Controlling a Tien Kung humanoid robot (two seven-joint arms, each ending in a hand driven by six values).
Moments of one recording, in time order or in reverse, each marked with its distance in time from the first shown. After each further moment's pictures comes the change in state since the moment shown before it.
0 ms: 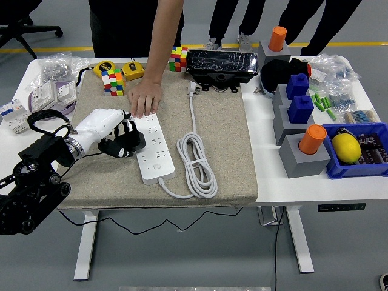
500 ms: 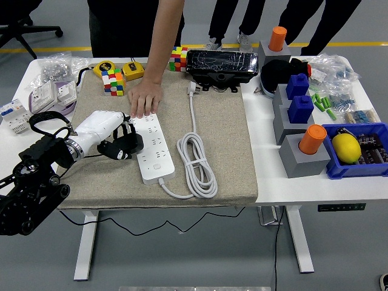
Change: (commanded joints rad) left arm -0.002 0.003 0.013 0.011 0.019 -0.002 0.002; right arm -0.003 0.001 -0.008 0.000 0.008 0.001 0.003
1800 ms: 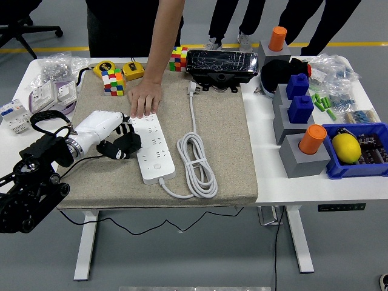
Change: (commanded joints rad) left arm -0.017 -0.004 0.010 0.028 -0.003 -0.005 0.001; right arm 0.004 -0.002 0.022 0.000 -0.011 0.022 0.001
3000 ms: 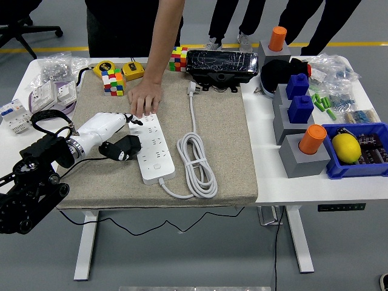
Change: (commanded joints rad) left arm 0.003 0.017 0.019 -0.035 -0.055 -0.035 -0.011; right arm -0.015 0.005 0.001 0.000 -0.007 -0.016 0.000
